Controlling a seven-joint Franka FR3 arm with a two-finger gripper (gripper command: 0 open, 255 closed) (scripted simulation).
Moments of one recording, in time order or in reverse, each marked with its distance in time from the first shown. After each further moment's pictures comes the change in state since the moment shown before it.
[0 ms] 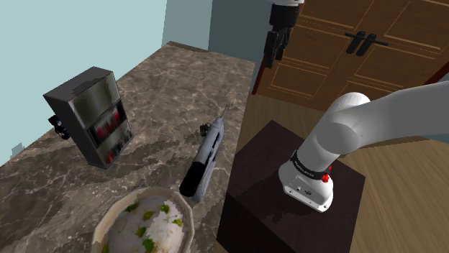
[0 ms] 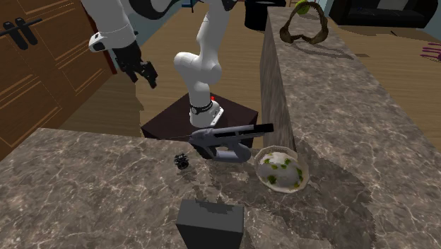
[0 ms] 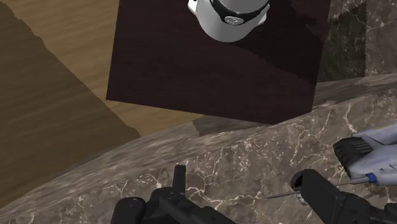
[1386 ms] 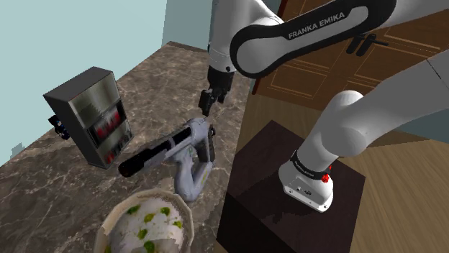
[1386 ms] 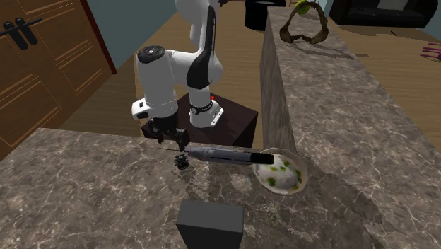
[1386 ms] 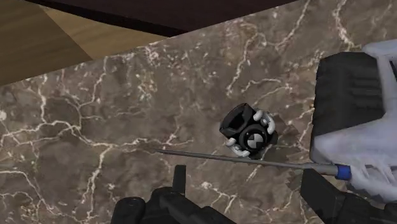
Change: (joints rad) arm 0.159 0.281 0.331 -0.232 0.184 0.746 0.313
